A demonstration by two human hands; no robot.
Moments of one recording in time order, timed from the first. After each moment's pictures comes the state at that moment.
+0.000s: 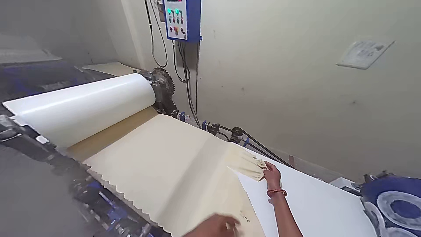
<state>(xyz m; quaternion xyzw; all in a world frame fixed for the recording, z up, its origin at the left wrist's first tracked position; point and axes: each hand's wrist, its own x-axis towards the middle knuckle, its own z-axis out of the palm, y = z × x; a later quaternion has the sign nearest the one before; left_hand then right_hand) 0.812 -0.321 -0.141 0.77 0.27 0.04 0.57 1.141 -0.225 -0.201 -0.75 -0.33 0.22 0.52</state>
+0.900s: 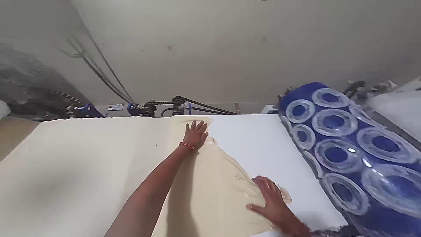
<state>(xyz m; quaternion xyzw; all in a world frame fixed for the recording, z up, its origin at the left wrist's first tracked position) 1.012 -0.135 -0.211 0.95 0.25 0.04 0.18 1.104 -0.531 -0.201 -0.85 -0.47 0.15 0.16</state>
